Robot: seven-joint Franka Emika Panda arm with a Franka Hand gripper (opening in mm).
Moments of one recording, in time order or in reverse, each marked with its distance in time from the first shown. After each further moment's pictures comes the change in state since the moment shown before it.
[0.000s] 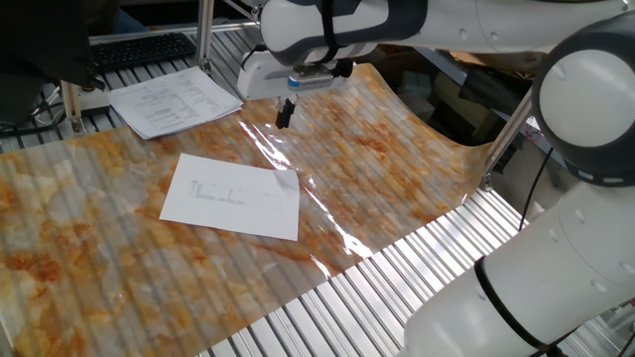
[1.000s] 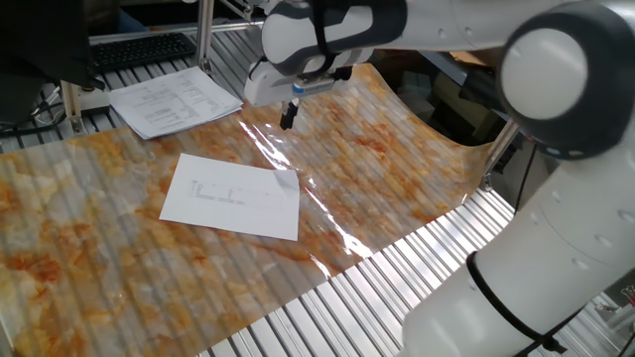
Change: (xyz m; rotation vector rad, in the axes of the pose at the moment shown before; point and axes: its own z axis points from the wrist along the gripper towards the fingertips) arm -0.031 -0.034 0.041 0.010 -0.018 -0.075
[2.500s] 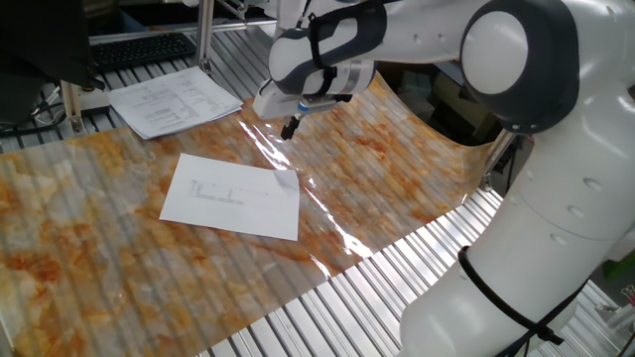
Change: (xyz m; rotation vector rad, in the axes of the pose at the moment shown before) arm -0.015 -0.028 0.052 -0.058 -0.075 0.029
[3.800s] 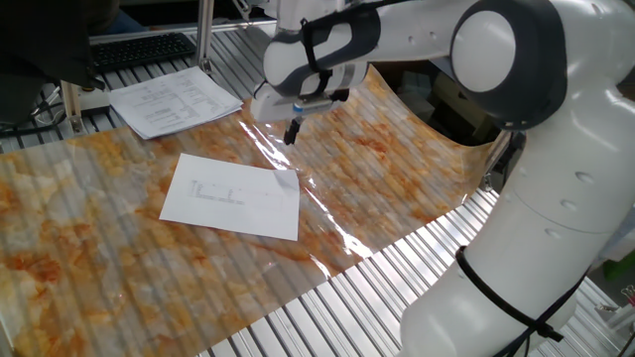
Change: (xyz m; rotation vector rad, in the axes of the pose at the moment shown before) arm 0.007 0.000 0.016 0.064 0.097 0.037
